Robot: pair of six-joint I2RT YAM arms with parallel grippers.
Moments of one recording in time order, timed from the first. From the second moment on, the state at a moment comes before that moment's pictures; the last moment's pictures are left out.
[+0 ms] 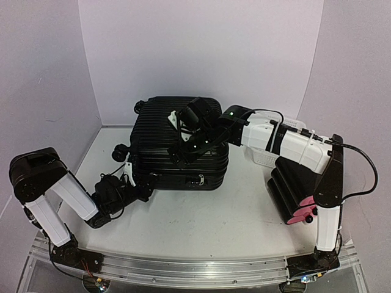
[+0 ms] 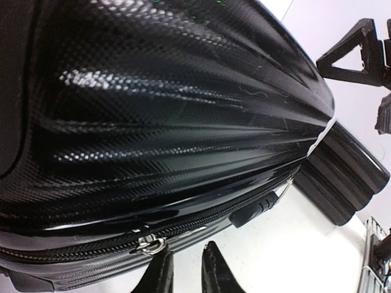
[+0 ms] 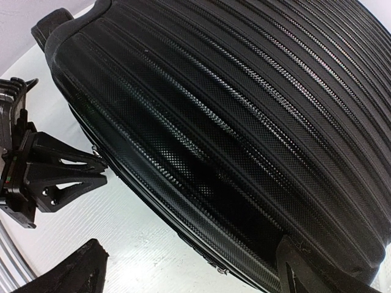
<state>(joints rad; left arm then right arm) -0.78 1.66 0.28 1.29 -0.05 -0.45 1.03 2.01 1.96 -0.80 0.21 0.13</state>
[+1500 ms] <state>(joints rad) -0.74 1.60 0.32 1.06 -0.16 -0.53 1.03 2.01 1.96 -0.80 0.20 0.13</state>
